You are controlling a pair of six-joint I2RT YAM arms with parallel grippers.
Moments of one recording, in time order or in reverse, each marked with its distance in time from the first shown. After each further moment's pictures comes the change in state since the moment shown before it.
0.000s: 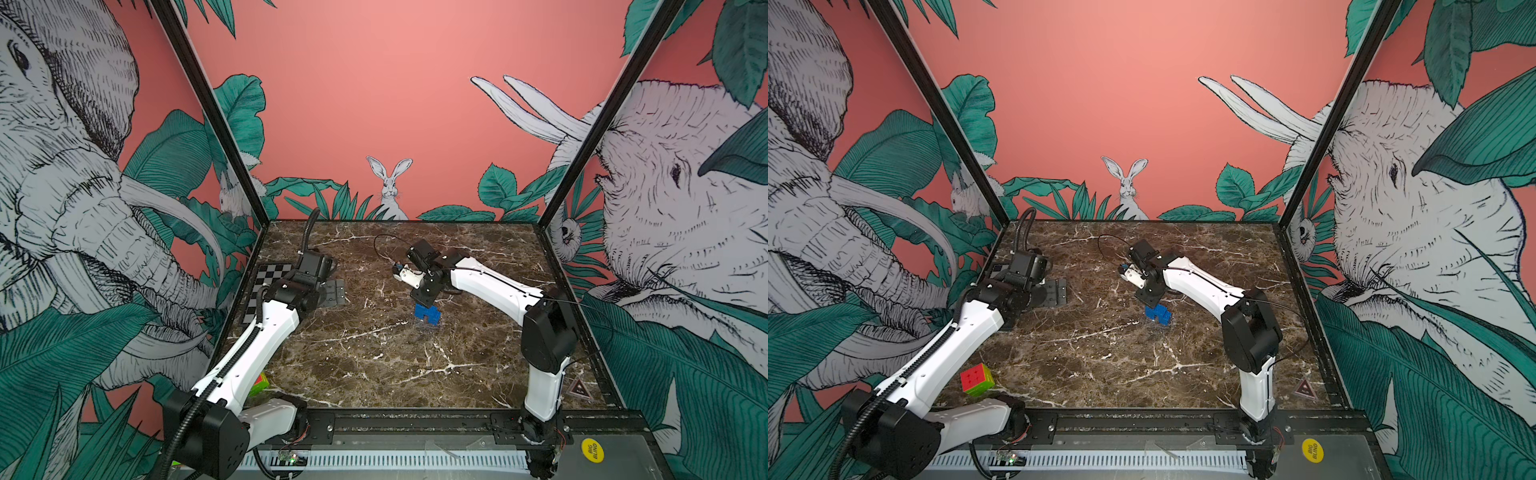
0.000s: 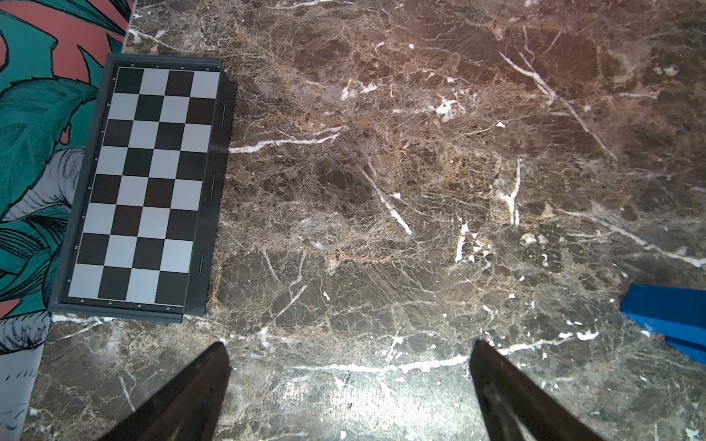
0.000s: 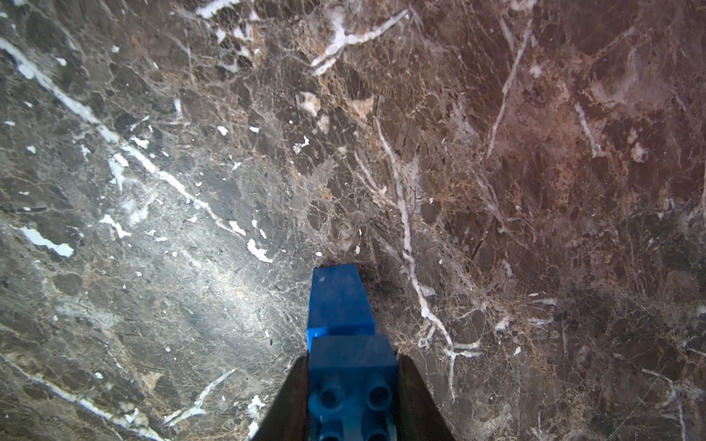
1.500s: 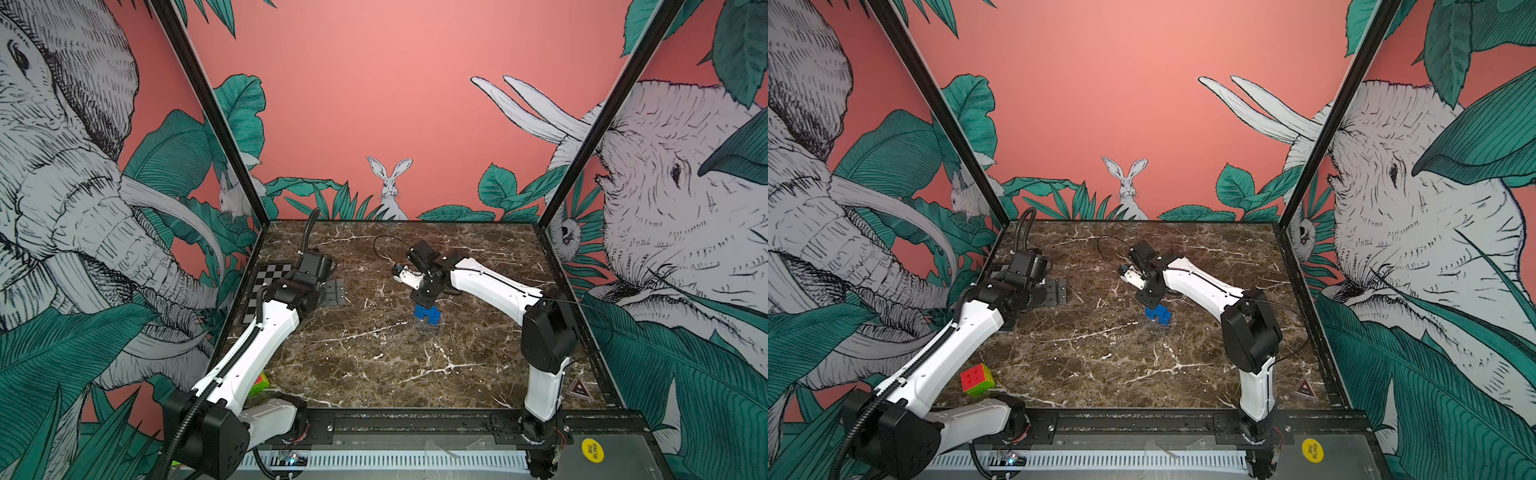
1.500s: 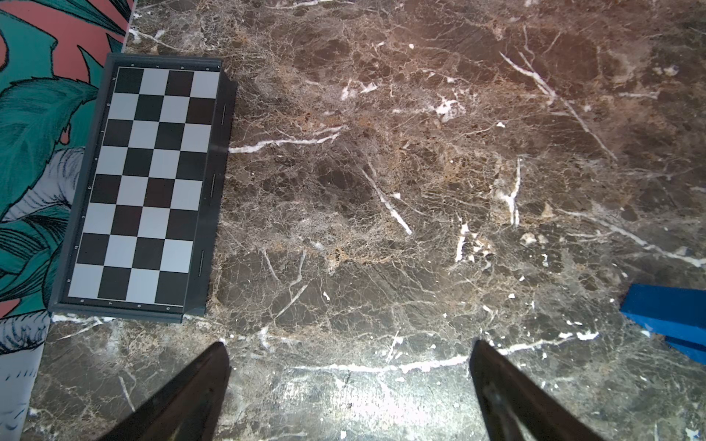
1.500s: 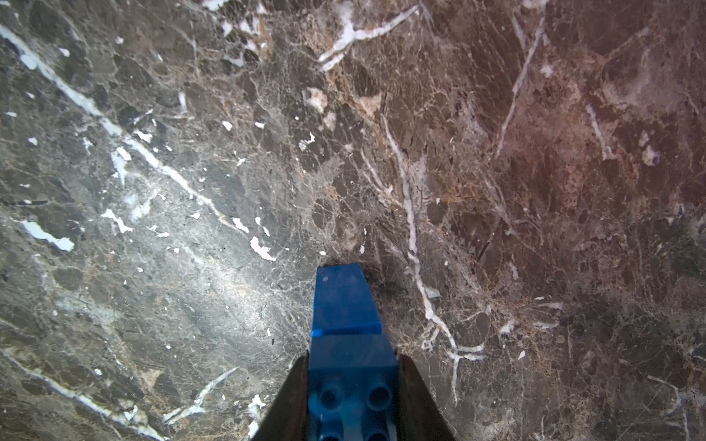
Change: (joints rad) left arm 0.000 0.000 0.000 0.000 0.000 0.000; right arm 0.000 0.001 -0.011 0.005 0.008 -0.027
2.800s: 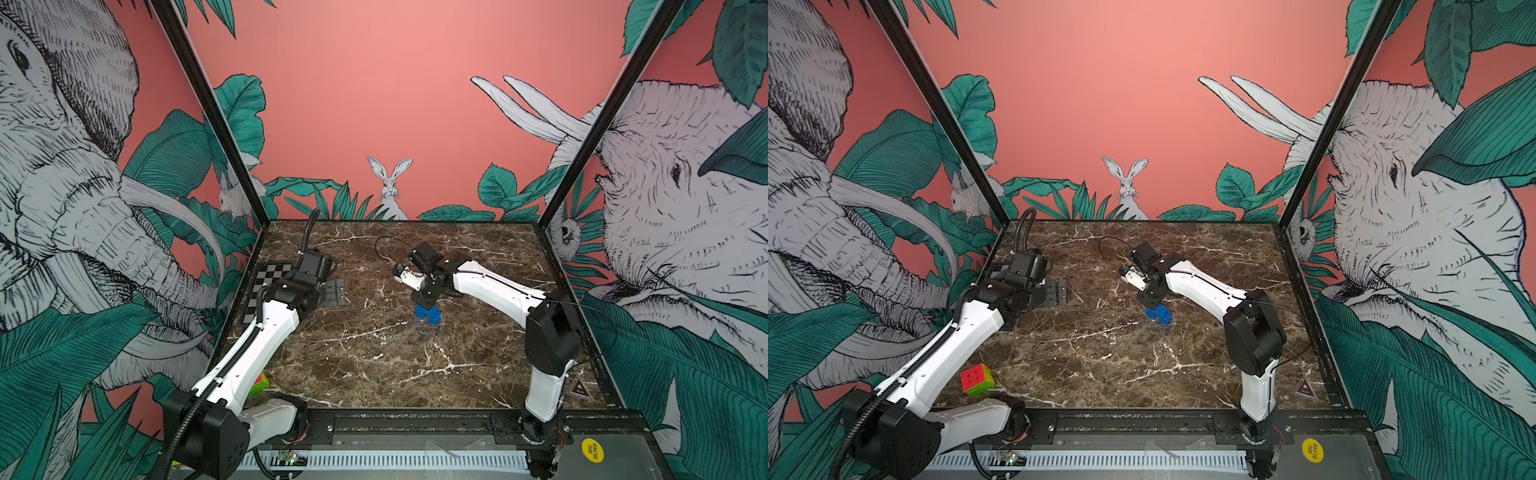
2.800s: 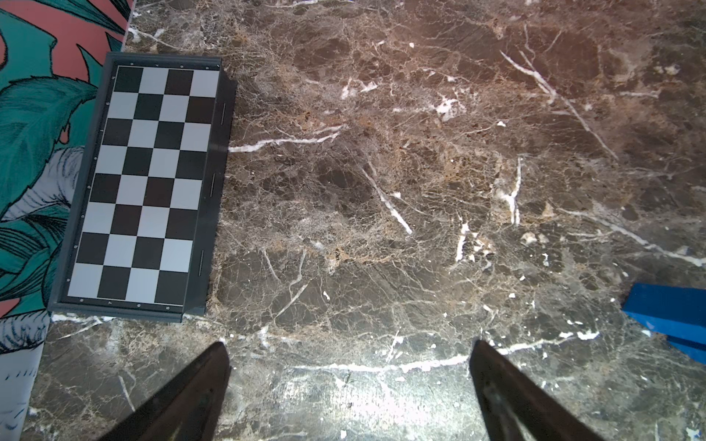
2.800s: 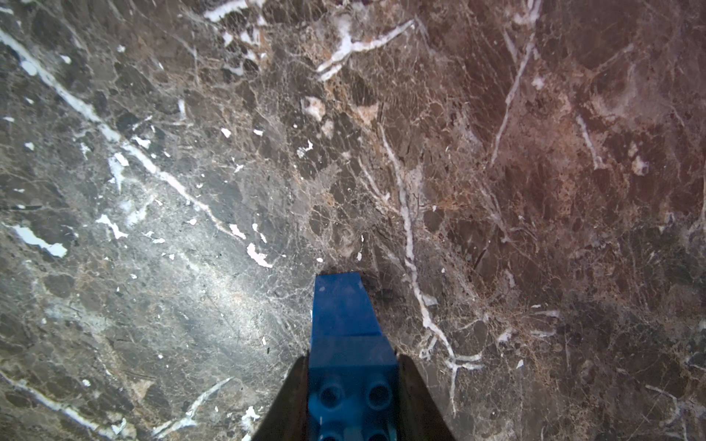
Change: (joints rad) left arm 0.000 0.000 -0.002 0.000 0.000 0.000; right arm 0.000 -0.037 -0.076 0.086 -0.024 0.005
